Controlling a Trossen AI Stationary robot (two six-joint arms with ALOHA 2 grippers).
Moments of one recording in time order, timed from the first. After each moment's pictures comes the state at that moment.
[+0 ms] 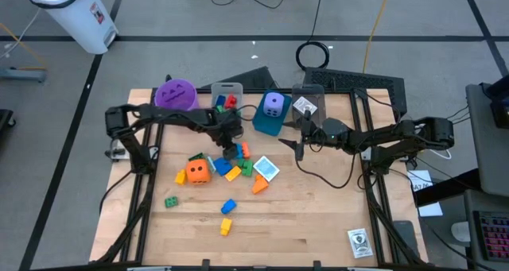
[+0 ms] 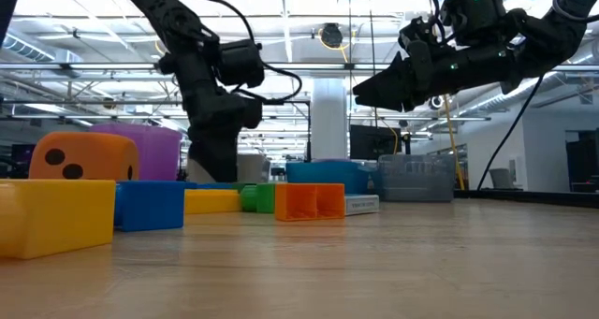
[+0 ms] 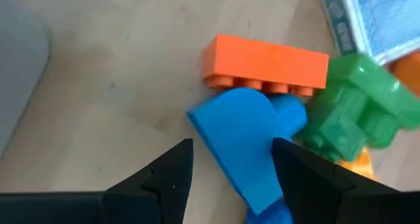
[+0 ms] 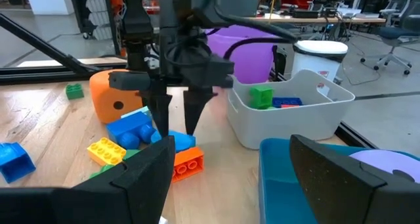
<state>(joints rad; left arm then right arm) 0.33 1.72 0.99 -0.47 0.24 -0.16 -0.23 1.32 0.39 0.82 0.00 -0.02</state>
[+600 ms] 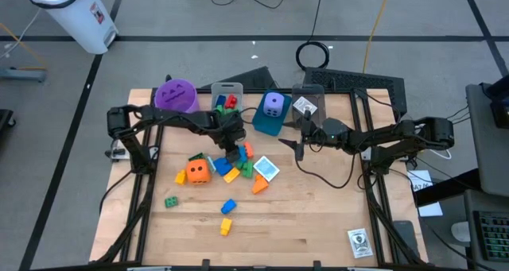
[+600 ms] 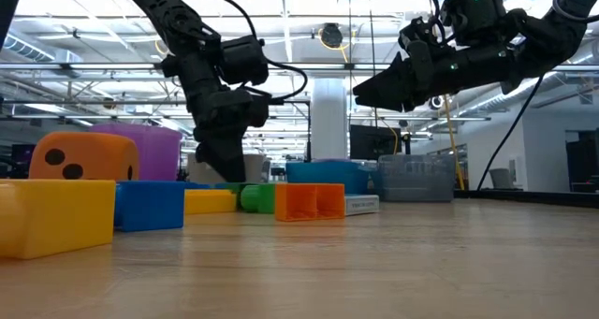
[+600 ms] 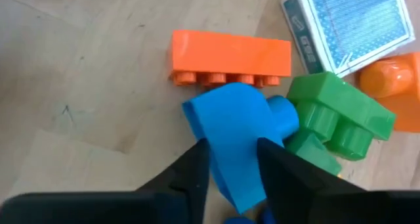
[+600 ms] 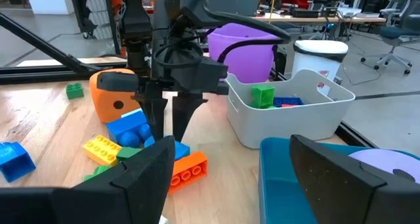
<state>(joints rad) 0.29 1.73 0.99 -0.46 0.28 -0.17 -0.23 1.32 0.39 0.82 0.00 -0.02</state>
